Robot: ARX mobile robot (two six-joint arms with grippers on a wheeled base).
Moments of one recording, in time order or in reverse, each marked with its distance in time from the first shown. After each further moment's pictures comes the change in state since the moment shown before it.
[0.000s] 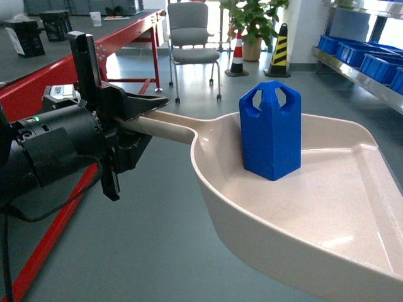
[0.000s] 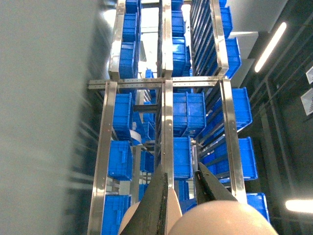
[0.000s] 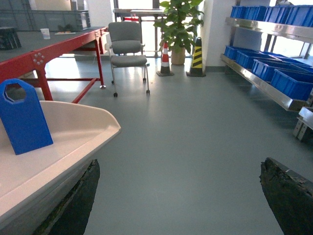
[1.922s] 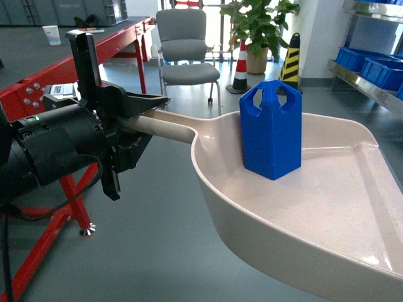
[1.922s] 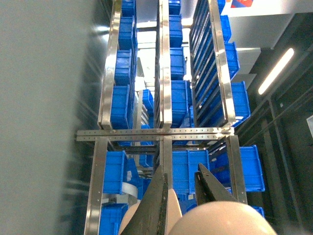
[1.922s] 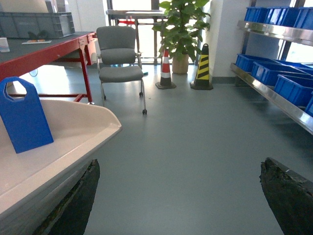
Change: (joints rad) left arm -0.001 0.000 0.001 0.002 0.000 0.000; right arm 0.000 0.000 0.000 -0.002 -0.002 0.000
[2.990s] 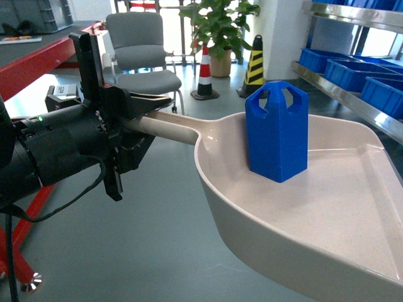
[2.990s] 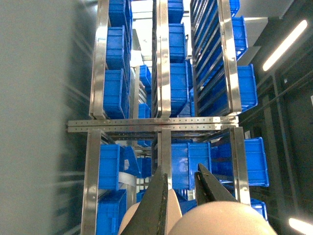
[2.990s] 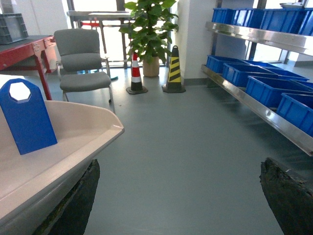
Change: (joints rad) left arm -0.001 0.002 0.001 0.000 0.001 0.000; right arm 0.005 0.000 0.000 0.002 0.000 0.000
